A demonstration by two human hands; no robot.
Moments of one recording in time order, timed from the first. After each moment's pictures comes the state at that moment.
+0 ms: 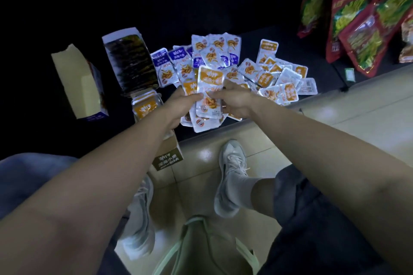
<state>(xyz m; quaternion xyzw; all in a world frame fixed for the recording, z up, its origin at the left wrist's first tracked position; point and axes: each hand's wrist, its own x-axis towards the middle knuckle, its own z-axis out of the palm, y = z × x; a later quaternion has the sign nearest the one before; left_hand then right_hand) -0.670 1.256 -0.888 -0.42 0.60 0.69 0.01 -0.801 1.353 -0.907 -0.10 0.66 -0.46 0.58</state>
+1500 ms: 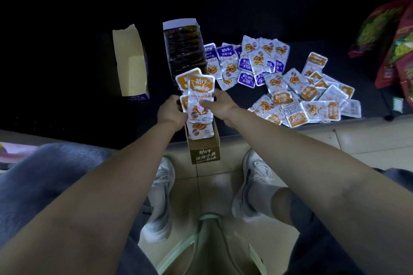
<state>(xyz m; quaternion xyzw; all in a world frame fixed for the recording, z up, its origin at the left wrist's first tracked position) -0.553 1.198 -0.922 -0.57 0.69 0.44 0.01 -0.688 1.263 -0.929 -0.24 0.74 -0.35 0.51</state>
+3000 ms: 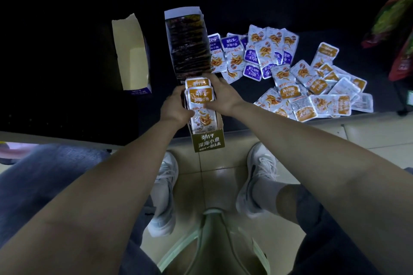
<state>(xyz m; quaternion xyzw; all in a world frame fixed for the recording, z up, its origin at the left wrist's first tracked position) -0.549 1.195 -0.937 -0.53 0.72 0.45 0.00 -0.700 1.255 -0.943 -0.49 0.77 -0.19 0.37</state>
